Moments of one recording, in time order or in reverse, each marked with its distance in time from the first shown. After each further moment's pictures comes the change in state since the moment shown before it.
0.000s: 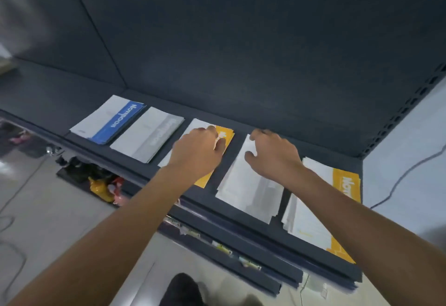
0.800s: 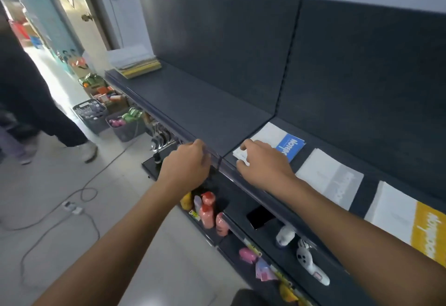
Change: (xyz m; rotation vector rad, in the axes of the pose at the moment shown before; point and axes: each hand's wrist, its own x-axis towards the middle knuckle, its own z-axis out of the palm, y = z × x) left_hand -0.029 -0.491 -0.119 -0.042 0.124 -0.328; right_hand 0.147 -0.470 0.142 0.024 -0.069 -0.385
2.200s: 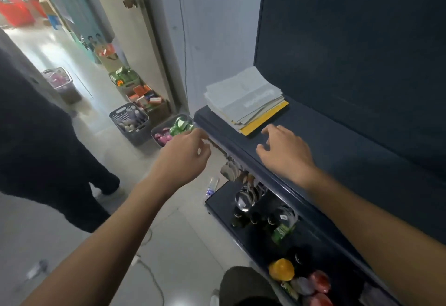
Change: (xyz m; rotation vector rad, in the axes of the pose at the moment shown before) left_hand 0.433 -0.568 -0.130 -0.046 0.009 0.043; right_hand 0.581 -0.371 0.183 0.045 -0.039 0.060
